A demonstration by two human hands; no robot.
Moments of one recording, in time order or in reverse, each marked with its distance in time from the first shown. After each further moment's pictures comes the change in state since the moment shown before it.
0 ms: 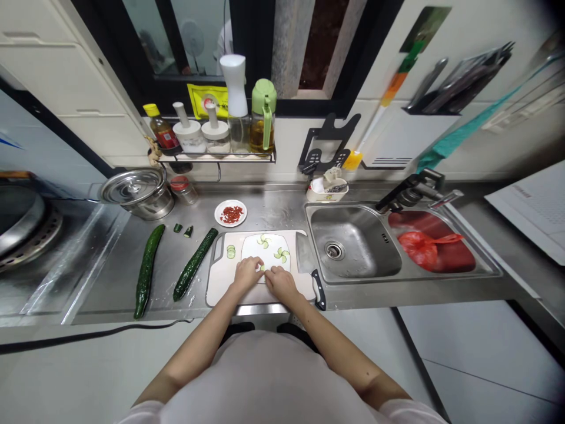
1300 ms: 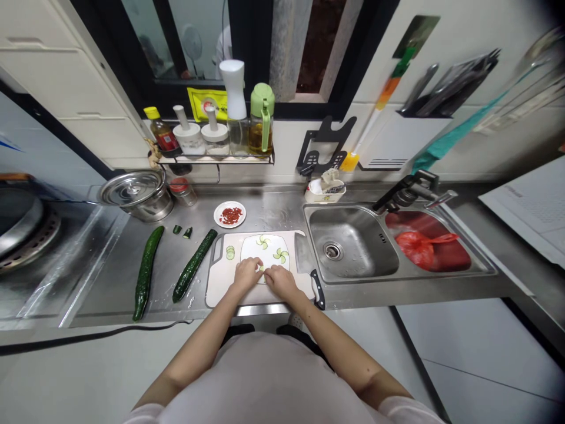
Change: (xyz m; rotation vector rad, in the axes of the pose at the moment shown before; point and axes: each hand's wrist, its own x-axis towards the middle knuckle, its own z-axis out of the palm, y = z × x) left_hand 0.001 0.000 0.003 0.057 0.001 -0.009; right_hand 0.003 0.003 -0.008 0.071 -0.008 0.035
